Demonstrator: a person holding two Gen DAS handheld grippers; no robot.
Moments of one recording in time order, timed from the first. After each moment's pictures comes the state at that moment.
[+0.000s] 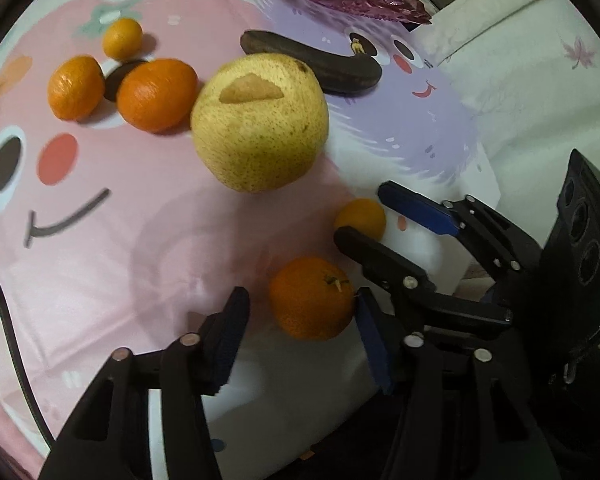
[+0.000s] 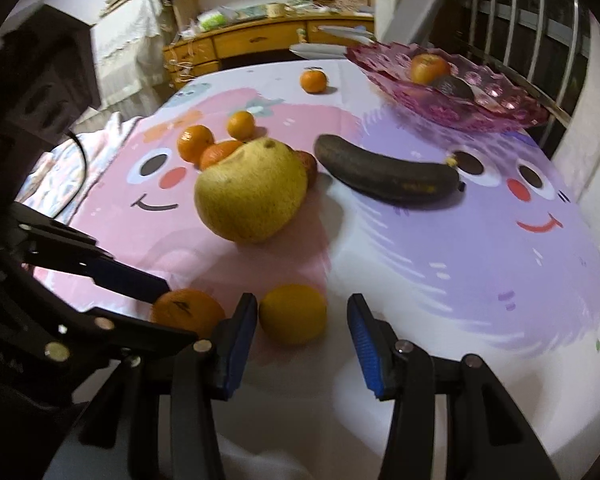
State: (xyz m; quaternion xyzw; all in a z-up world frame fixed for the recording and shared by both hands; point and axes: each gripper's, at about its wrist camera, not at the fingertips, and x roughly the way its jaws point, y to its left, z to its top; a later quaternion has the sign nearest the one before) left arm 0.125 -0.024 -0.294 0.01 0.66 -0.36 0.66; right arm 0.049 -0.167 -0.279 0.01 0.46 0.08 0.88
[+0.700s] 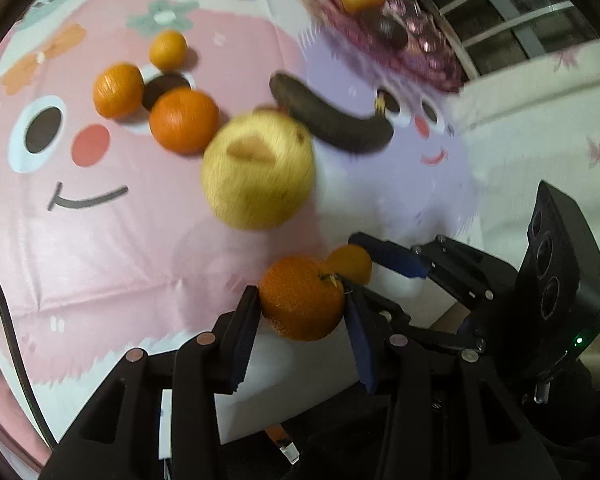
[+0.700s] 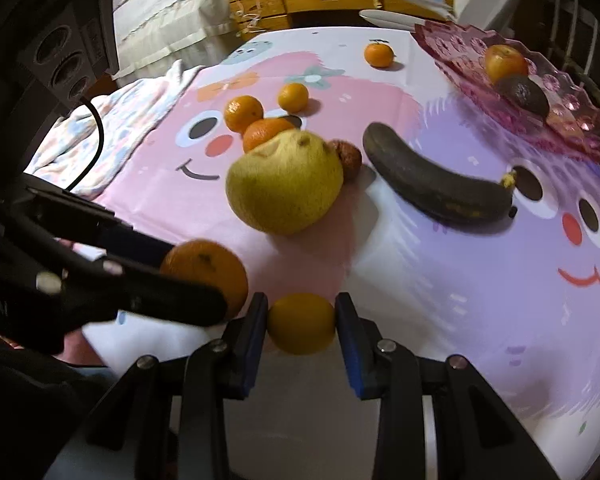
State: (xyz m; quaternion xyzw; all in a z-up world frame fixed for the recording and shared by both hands) left arm 0.135 -0.034 -0.251 -0.09 0.67 -0.25 0.69; right arm 0.081 -0.188 -0.260 -0.01 0.53 0.22 0.82
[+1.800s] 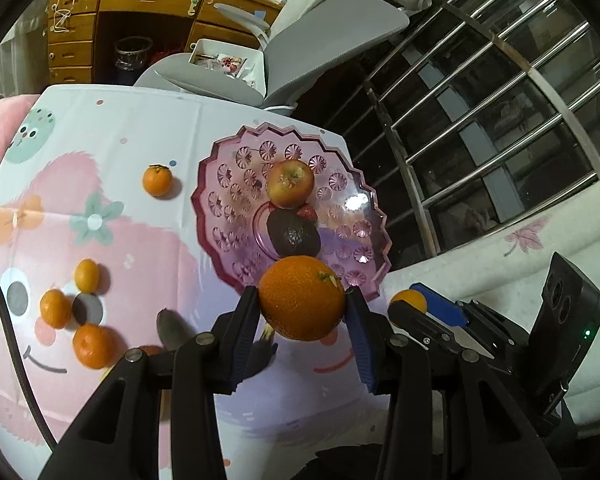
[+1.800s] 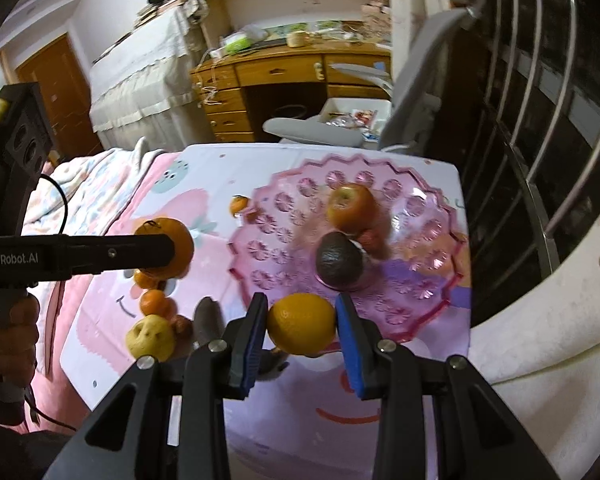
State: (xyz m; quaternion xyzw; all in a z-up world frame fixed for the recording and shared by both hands) left arm 0.248 -0.146 -0.137 -0.18 0.53 -0.20 0.81; right arm 0.195 -0.362 -0.139 0.01 0.47 0.16 0.87
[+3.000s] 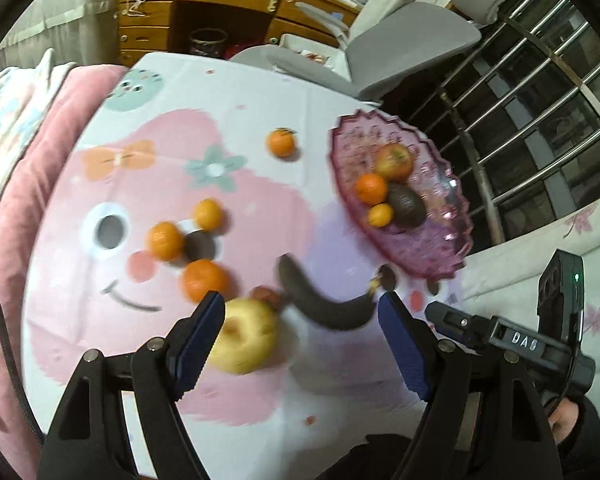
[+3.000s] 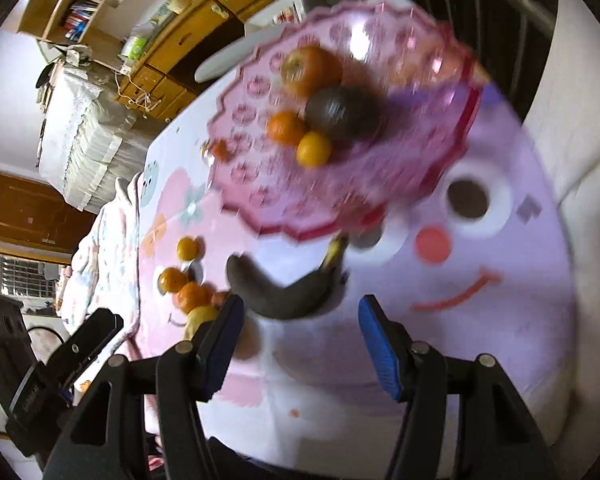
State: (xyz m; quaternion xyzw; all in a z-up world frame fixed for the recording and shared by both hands) left arm 0.183 -0.047 -0.160 -0.16 0.55 -0.08 0.82; right arm 0.177 -0.340 -0.217 0.28 0.61 0.09 0.74
